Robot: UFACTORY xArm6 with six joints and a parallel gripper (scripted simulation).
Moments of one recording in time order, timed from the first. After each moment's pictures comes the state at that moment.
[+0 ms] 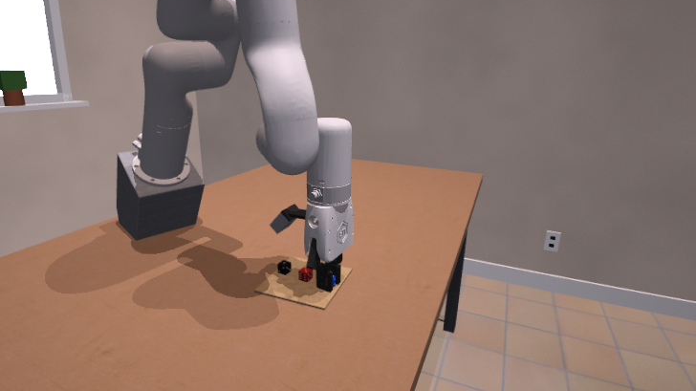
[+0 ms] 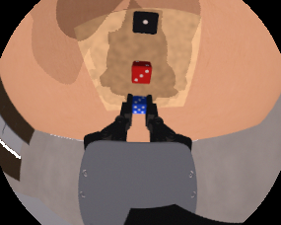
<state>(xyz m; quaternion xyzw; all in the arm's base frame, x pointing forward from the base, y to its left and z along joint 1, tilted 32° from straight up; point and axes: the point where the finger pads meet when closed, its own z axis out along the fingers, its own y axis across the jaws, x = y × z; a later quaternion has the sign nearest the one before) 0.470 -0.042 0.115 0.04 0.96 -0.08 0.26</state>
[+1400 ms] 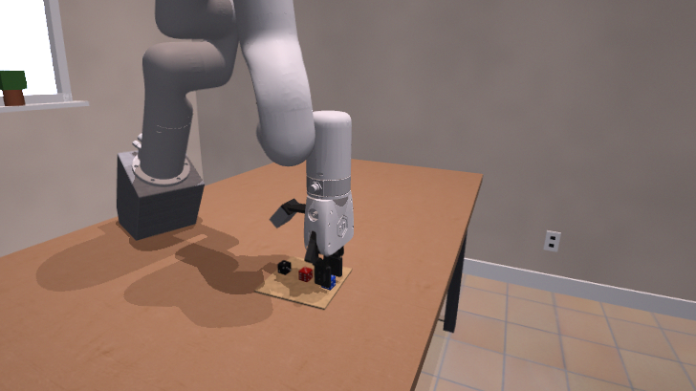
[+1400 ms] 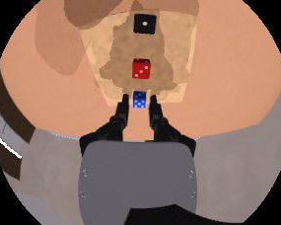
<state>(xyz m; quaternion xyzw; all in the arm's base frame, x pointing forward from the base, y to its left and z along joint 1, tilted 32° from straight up) 0.464 -0.040 0.125 0.04 0.96 -0.08 0.26</state>
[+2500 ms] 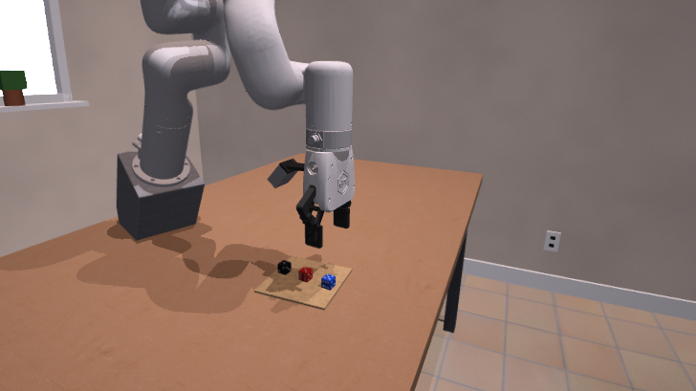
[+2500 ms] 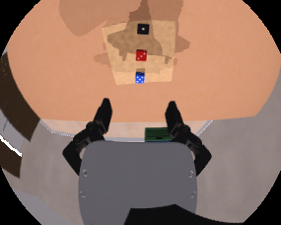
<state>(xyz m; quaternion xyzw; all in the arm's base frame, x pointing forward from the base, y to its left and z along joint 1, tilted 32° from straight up) 0.425 -0.027 0.191 0.04 0.96 -0.08 0.26</state>
